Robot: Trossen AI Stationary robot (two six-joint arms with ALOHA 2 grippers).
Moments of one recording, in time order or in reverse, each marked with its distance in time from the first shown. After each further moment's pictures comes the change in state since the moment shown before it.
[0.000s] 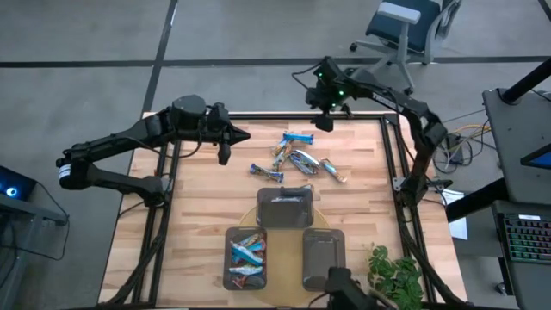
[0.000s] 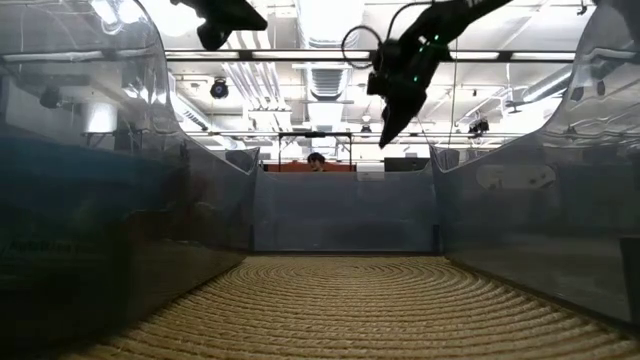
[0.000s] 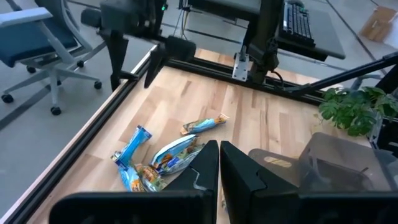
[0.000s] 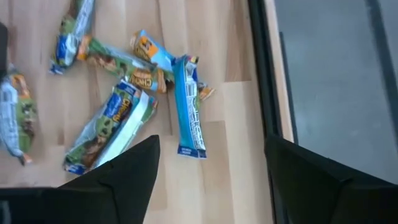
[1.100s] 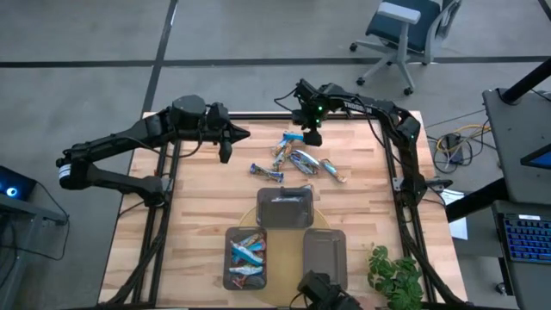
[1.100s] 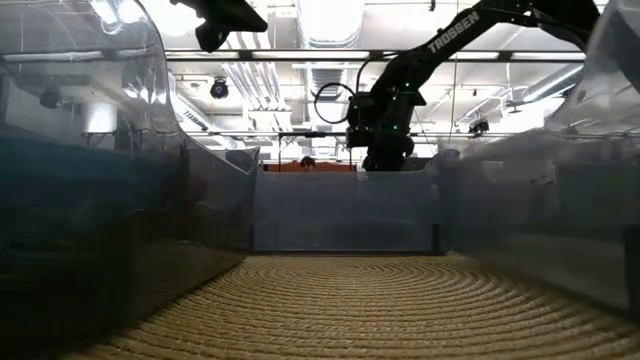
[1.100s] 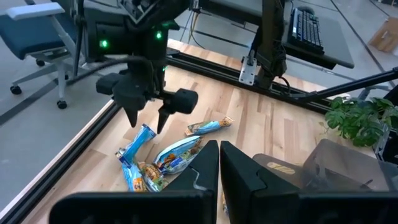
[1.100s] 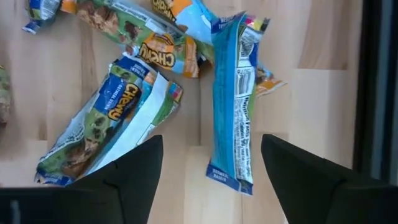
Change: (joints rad) left arm 0.000 0.000 0.000 0.005 -0.036 -0.048; right arm 0.067 0.244 -0.003 0.031 -0.007 -0.038
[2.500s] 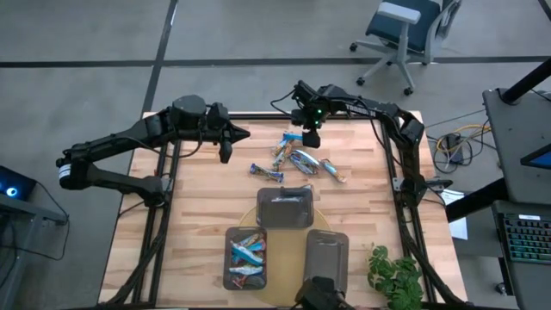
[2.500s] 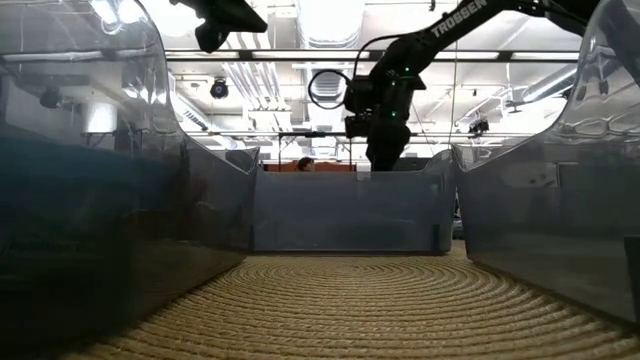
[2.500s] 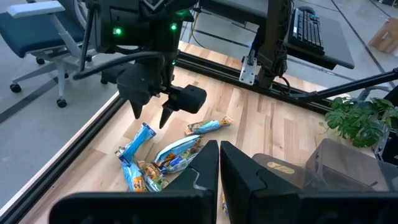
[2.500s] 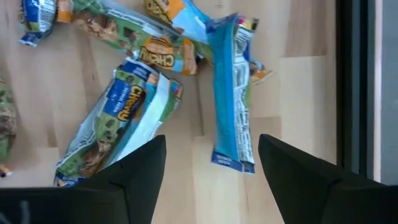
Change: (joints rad) left arm 0.000 0.000 0.000 -0.003 -0.001 -0.007; right arm 0.051 -0.061 0.005 -0.034 0.112 0.130
